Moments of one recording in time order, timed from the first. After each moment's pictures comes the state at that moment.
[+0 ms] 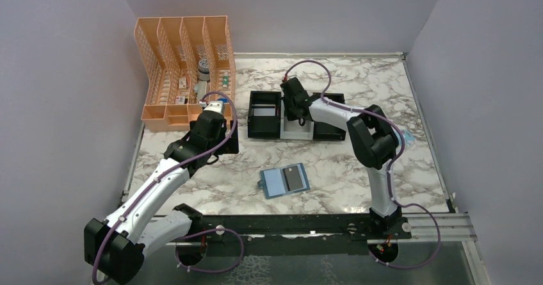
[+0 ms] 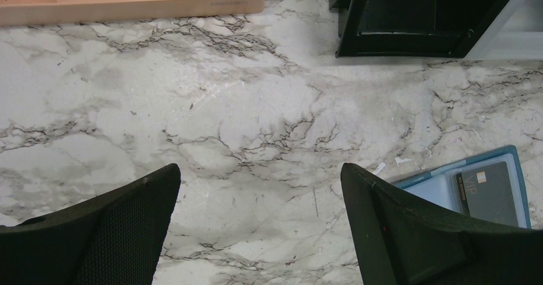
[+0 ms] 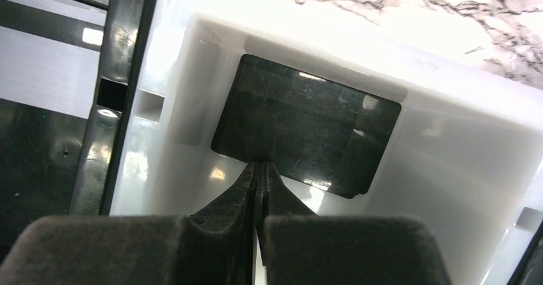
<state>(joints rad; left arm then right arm) -0.49 0.97 0.79 -0.62 -0.25 -0.37 0.61 2.11 1.50 -0.29 0.23 0.24</state>
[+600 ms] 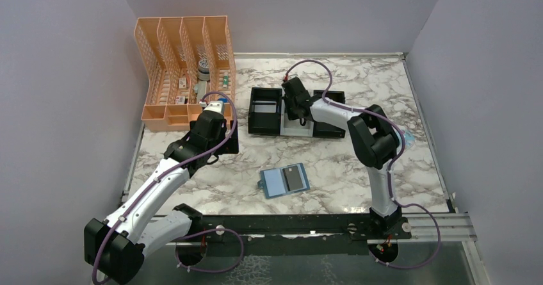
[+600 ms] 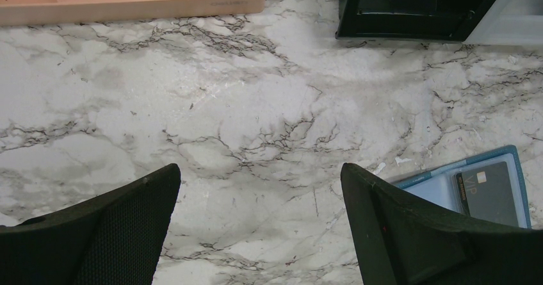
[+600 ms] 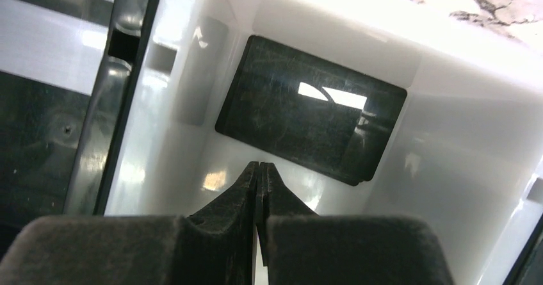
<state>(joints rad) -0.49 0.97 0.79 -0.62 -0.25 -0.37 0.61 2.12 1.50 -0.25 0.27 0.22</state>
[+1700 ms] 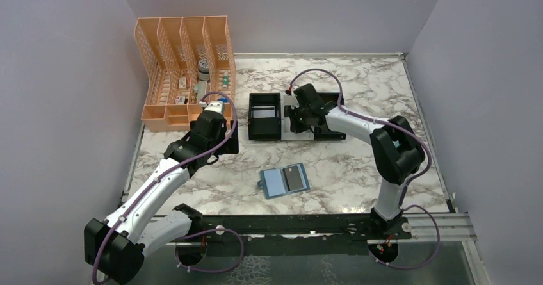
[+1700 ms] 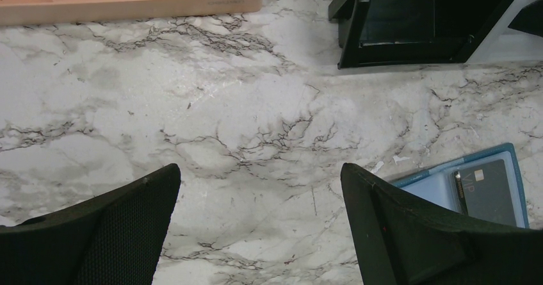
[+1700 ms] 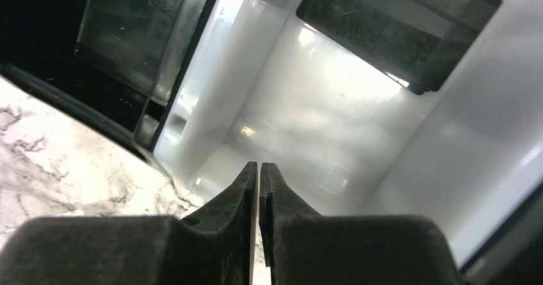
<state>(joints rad) -0.49 0.97 0.79 -0.62 -0.25 -0.37 0.61 1.87 1.25 -0.29 -0.07 0.16</state>
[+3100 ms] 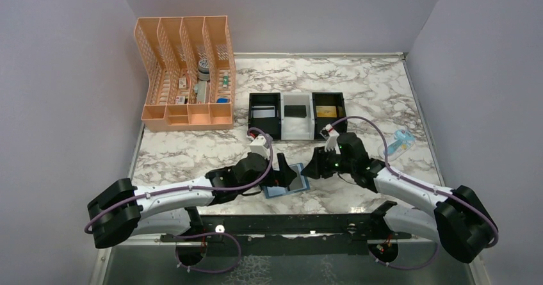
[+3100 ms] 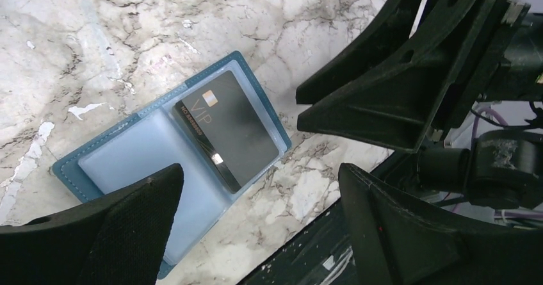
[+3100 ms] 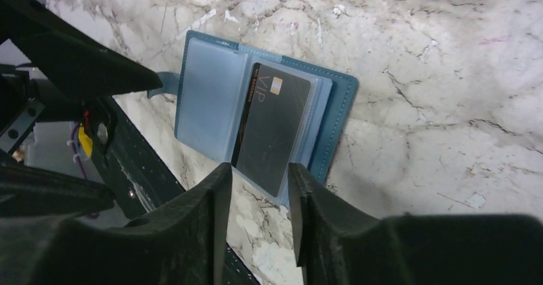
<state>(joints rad) -1.10 1.11 0.49 0.09 -0.20 -0.88 0.61 1.09 0.39 0.06 -0.39 0.52</state>
